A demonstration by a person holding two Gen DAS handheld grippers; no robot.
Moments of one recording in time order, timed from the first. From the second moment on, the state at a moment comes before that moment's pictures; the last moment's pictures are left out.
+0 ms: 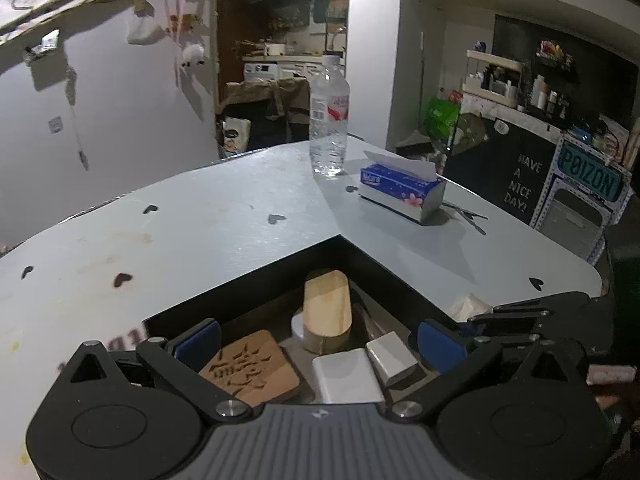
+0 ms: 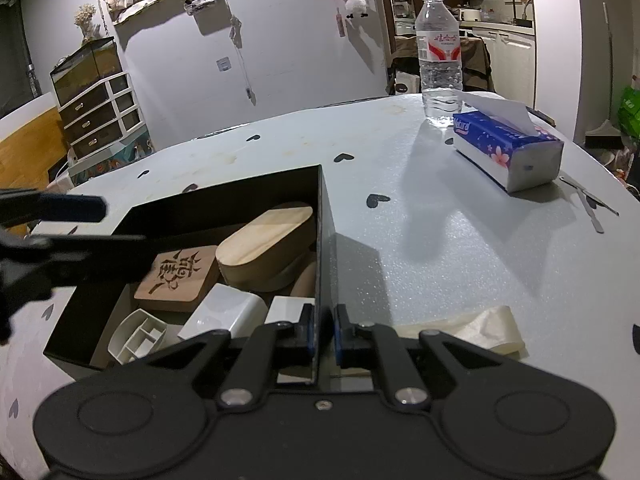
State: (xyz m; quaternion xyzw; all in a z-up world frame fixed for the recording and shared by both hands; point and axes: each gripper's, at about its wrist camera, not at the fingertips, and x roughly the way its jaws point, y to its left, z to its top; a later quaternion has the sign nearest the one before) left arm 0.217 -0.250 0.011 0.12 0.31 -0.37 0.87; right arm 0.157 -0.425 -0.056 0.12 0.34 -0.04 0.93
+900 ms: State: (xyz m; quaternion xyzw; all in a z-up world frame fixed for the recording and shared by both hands) left arm 0.226 -0.138 -0.012 0.05 0.30 -0.18 0.94; right arm 0.157 -0.426 -0.056 0.13 0.34 -0.04 0.93
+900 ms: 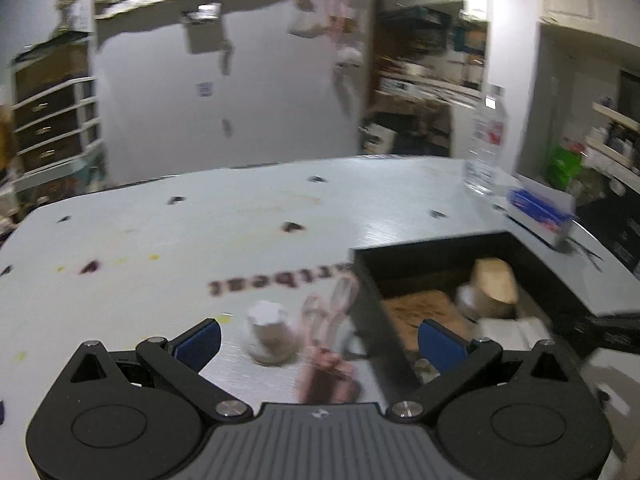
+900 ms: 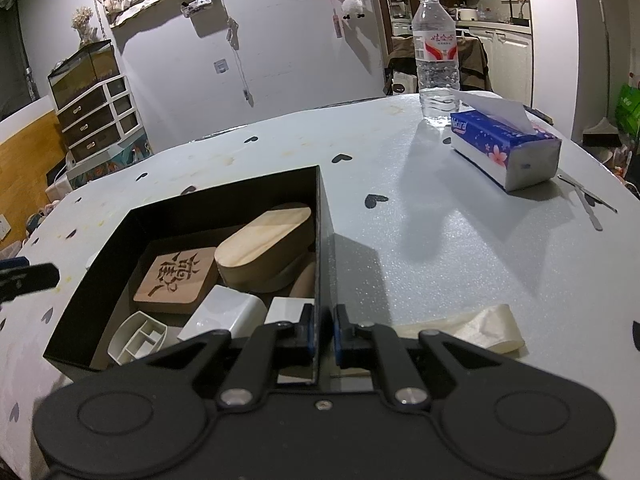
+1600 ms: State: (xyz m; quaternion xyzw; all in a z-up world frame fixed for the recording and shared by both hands) left arm 0.290 -0.142 -0.059 0.03 0.33 -0.11 0.94; right arm 0.157 -0.425 -0.056 0.12 0.34 -0.04 0.93
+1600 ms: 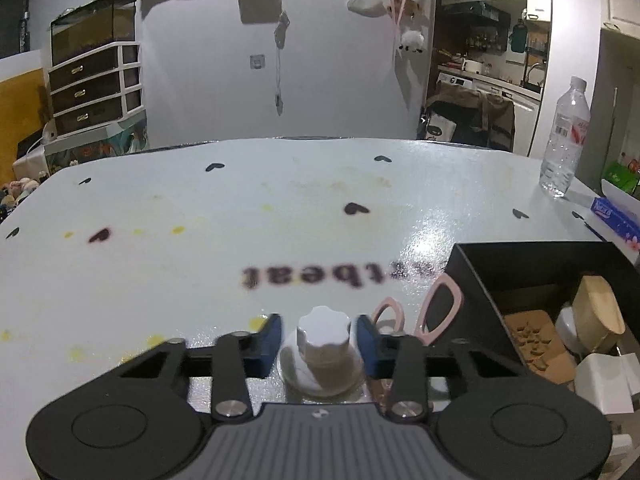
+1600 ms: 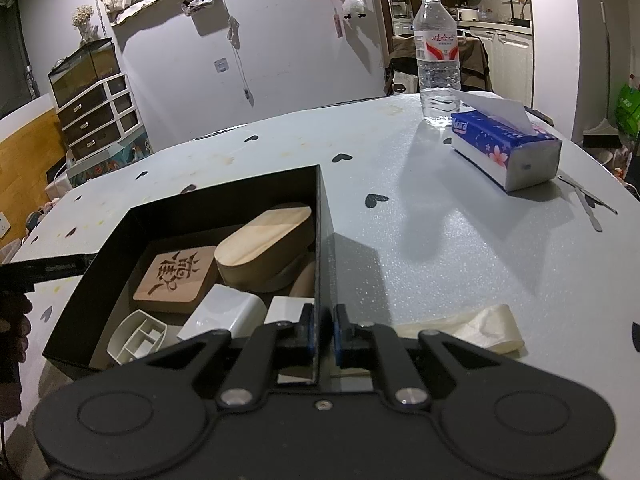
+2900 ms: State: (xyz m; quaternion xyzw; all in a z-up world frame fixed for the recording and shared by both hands) left arm 0.193 -0.217 -0.009 0.12 0.30 -0.33 0.88; right arm 0.157 -0.425 -0.056 0.13 0.34 -0.04 0.93
